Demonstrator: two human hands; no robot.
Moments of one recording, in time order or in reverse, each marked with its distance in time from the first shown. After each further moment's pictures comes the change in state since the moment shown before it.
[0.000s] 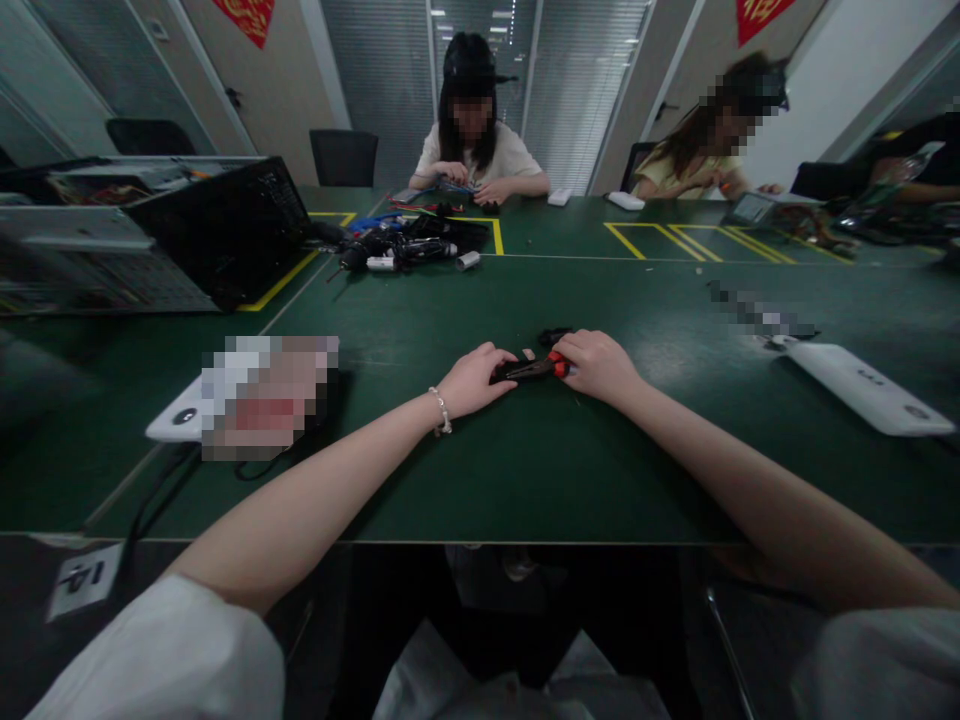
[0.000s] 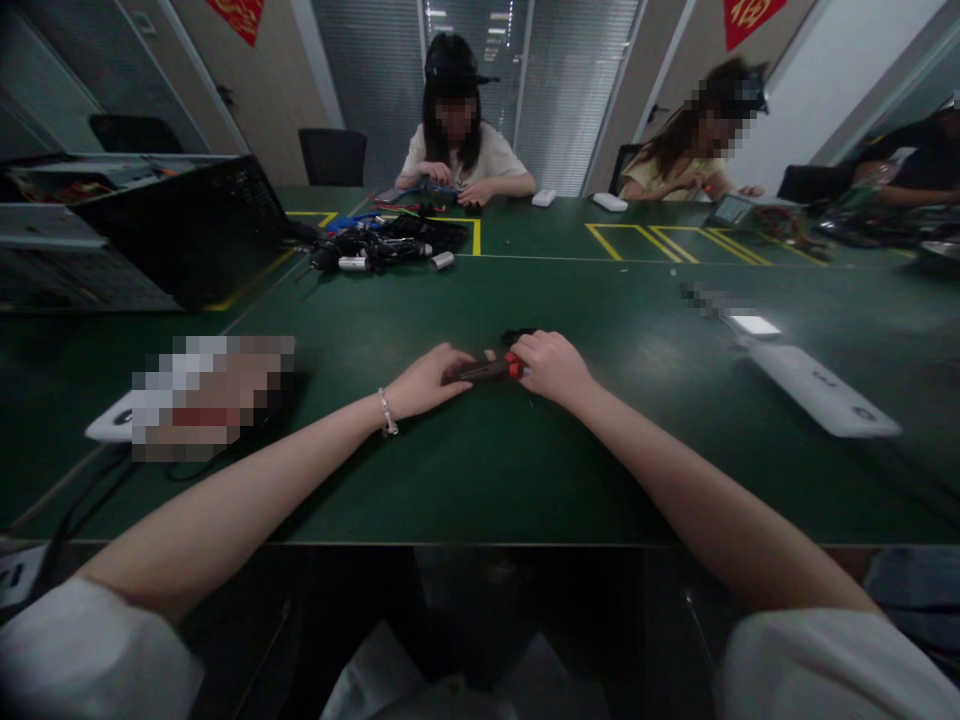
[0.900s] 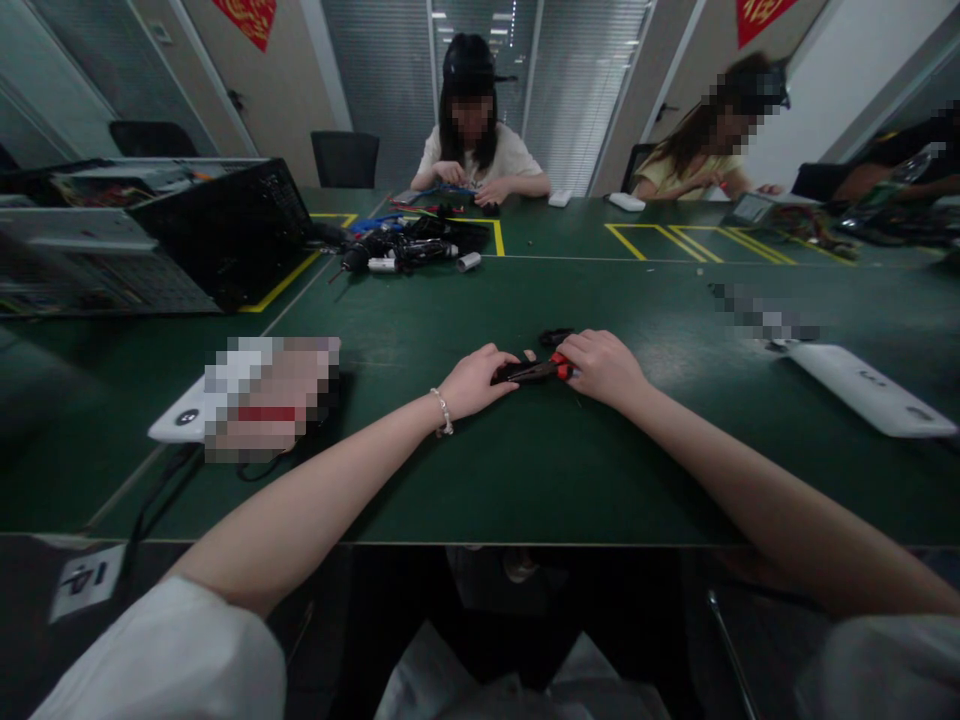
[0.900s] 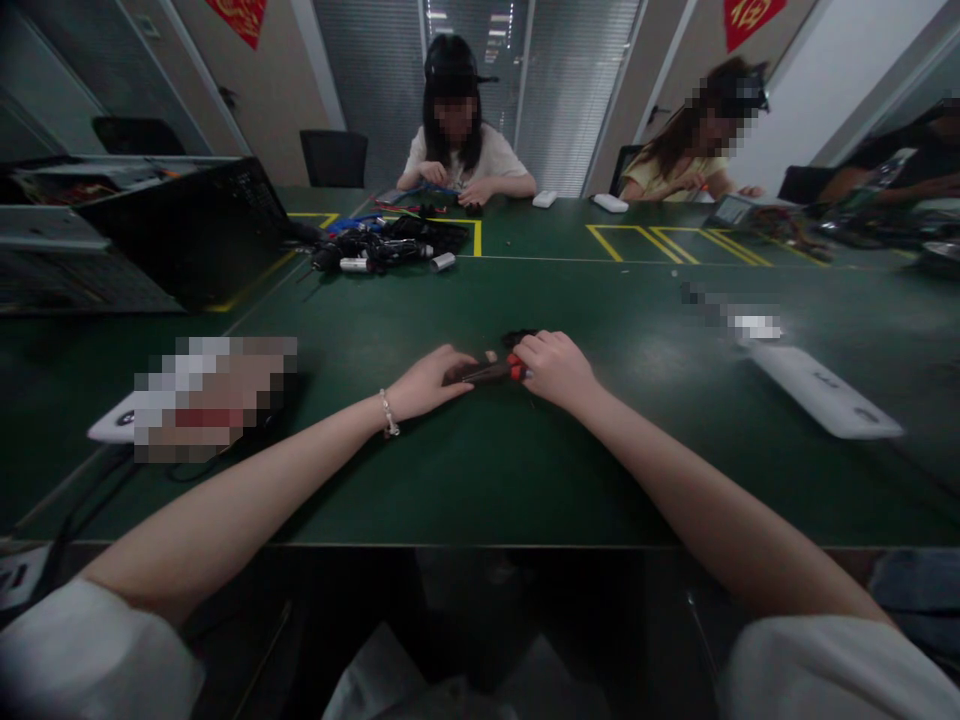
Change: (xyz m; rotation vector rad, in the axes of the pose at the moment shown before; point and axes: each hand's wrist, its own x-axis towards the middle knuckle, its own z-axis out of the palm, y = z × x) left_hand 0.001 0.000 0.000 0.033 -0.006 0.010; right_hand -0.002 -0.005 -0.011 -0.074 -0.014 -0.019
